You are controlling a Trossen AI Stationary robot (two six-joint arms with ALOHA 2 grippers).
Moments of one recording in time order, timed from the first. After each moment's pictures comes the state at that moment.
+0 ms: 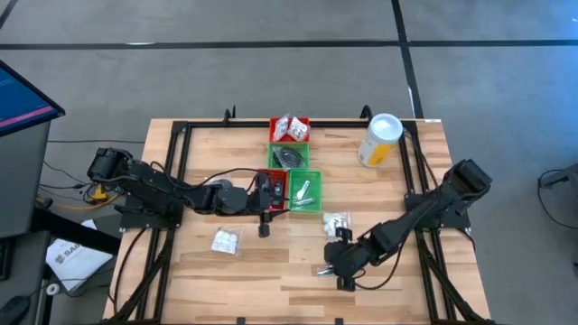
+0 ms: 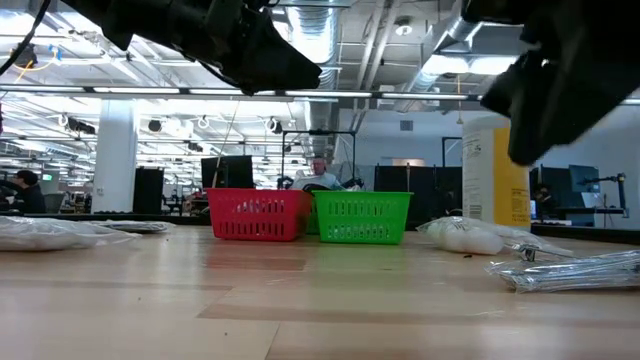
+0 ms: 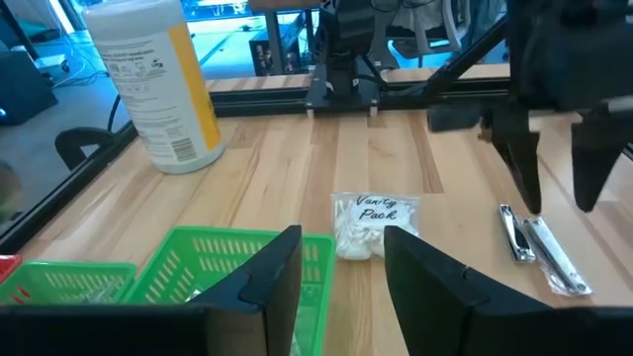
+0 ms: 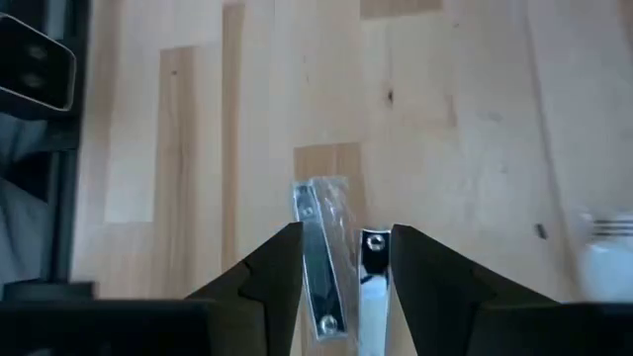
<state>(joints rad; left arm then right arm) -0.19 1.46 0.68 0.48 -0.34 0.01 0.59 1.67 1.01 -0.38 0.19 0.62</state>
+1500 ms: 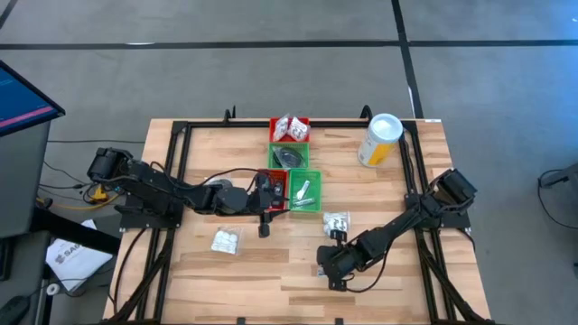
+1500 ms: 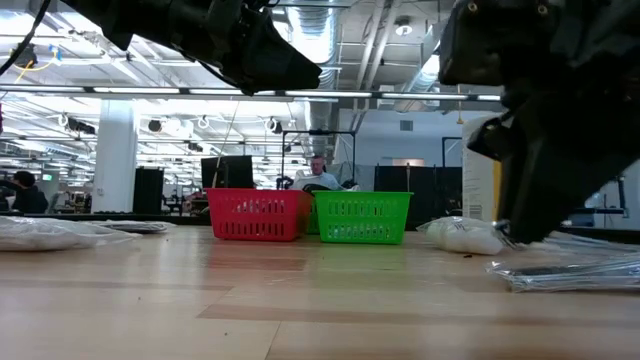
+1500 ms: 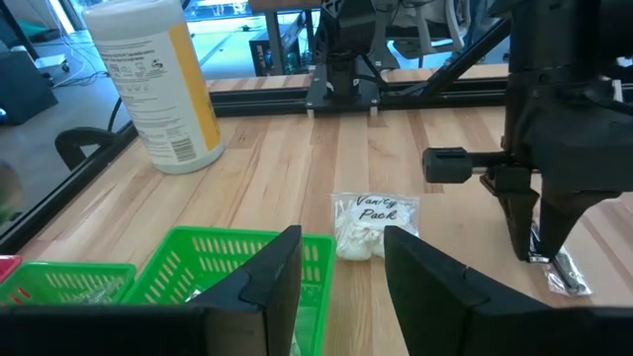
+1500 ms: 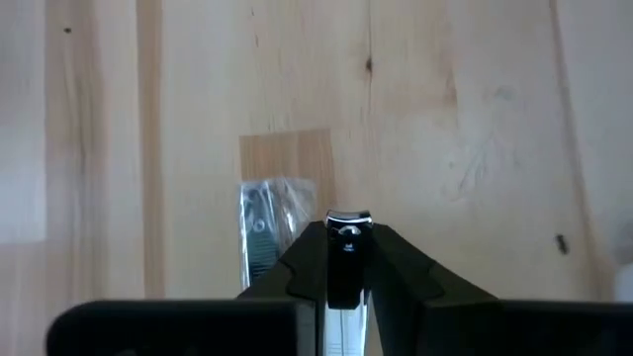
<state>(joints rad) -0.19 1.46 0.68 0.48 -0.34 0.01 0.57 1.83 1.05 -0.37 0.21 0.62</state>
